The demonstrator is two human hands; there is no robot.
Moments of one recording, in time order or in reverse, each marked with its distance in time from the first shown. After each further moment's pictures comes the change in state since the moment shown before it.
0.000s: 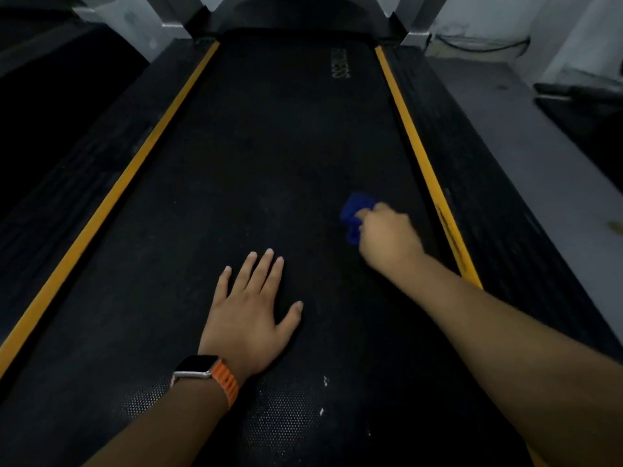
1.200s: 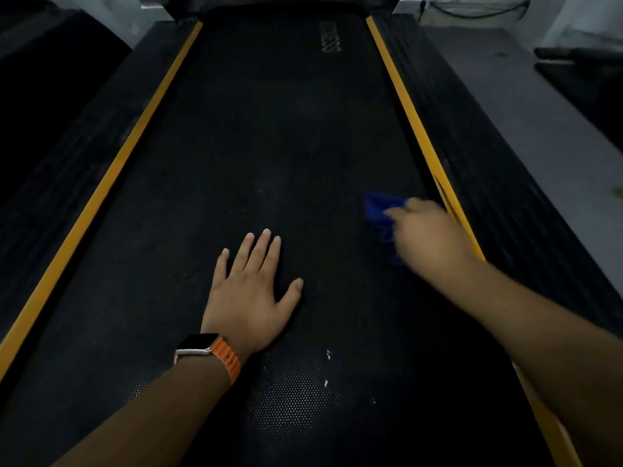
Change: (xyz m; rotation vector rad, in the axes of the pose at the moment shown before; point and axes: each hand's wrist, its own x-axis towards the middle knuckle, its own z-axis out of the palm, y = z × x) left_hand 0.004 0.000 0.001 0.000 -0.011 0.005; right_hand -0.050 0.049 0.002 -0.151 0.059 -0.068
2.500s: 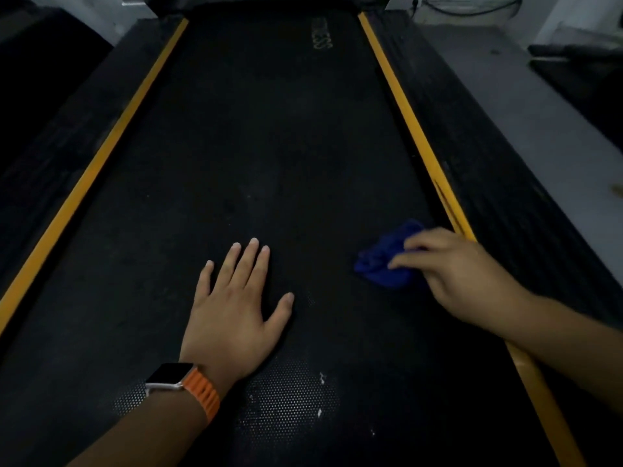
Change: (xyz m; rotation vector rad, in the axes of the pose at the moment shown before) left_hand 0.003 -0.001 0.000 -0.008 0.008 0.004; right_hand -0.038 0.036 -0.009 0.237 0.048 -0.316
